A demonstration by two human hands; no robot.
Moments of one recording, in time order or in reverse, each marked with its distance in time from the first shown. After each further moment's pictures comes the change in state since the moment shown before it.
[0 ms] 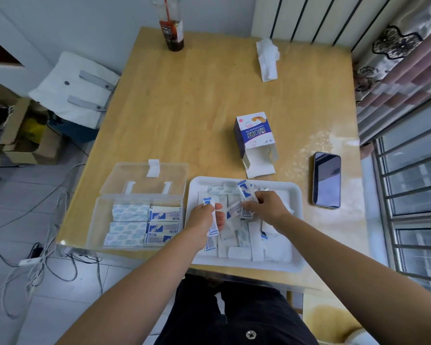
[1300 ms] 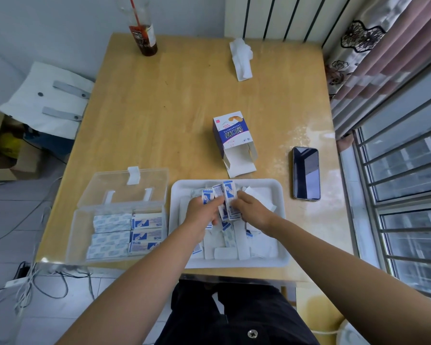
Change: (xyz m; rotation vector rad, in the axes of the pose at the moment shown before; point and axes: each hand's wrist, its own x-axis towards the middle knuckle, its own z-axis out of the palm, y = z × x) left_hand -0.002 0.009 0.036 0.223 -0.070 0.216; right_hand -0.025 -0.004 -0.005 0.095 -0.159 -0.053
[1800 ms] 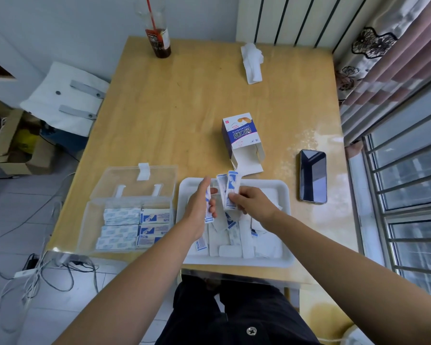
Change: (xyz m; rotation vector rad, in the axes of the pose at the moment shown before) left_hand 0.002 0.004 -0.017 -0.262 -0.033 -0.080; right_hand 0.001 -0.015 0.004 0.035 0.043 -0.077
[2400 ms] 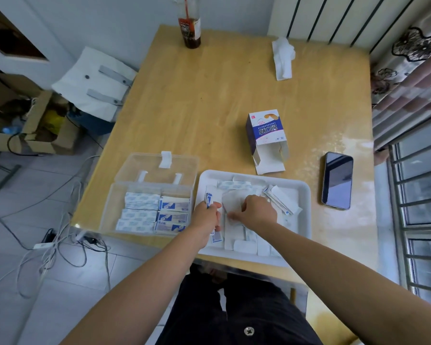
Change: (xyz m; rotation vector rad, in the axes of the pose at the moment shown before) left_hand -0.013 -0.031 -0.034 0.201 0.191 -0.023; right_hand 0.009 0.010 0.049 -0.819 0.132 0.134
